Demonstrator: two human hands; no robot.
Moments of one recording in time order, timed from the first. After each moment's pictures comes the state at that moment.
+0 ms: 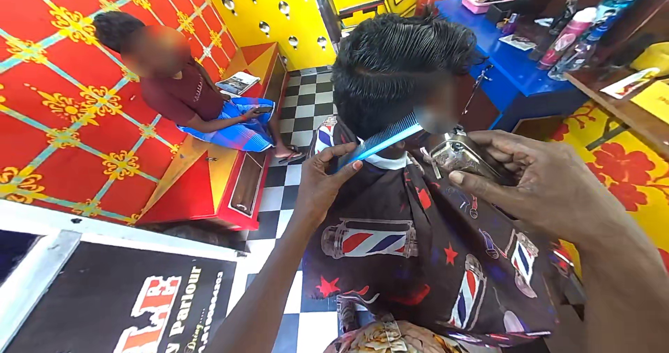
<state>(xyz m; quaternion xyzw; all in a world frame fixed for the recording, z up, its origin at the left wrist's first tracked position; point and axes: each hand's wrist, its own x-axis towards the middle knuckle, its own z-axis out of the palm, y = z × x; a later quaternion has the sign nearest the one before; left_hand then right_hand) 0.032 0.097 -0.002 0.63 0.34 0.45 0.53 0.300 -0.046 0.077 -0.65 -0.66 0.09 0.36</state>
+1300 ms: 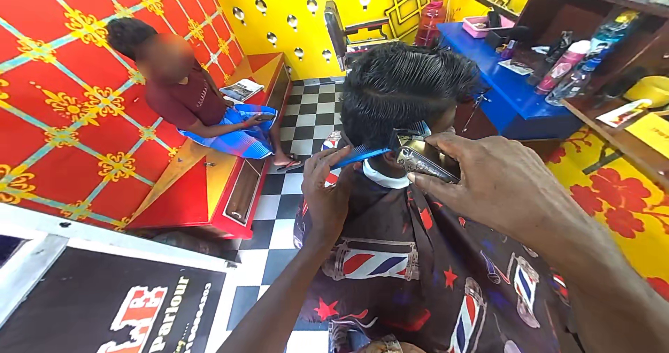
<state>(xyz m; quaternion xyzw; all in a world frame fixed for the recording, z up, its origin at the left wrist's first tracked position) 0.051 0.112 -0.020 0.70 0.32 0.62 0.16 0.256 0.001 0.115 -0.69 -0.70 -0.06 0.16</state>
